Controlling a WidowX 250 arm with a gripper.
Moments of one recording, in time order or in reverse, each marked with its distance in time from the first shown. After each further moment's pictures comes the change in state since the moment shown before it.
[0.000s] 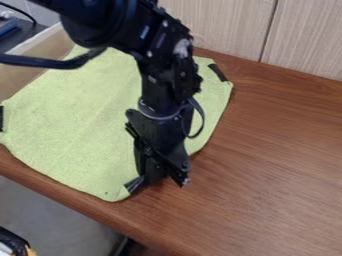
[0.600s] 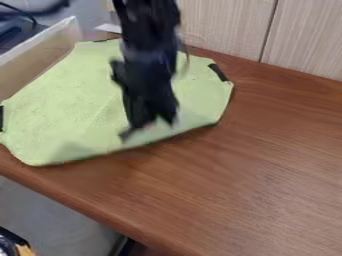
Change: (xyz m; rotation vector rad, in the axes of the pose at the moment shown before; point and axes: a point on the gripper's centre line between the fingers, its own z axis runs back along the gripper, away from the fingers) arm 0.023 0.061 0.047 0.045 -0.094 0.130
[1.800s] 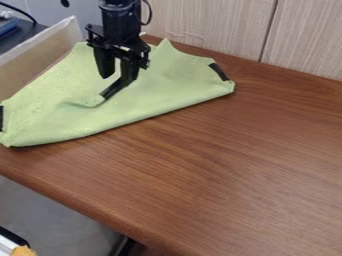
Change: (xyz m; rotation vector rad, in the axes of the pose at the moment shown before) arm 0.036 0.087 -0.052 -0.023 0.141 0.201
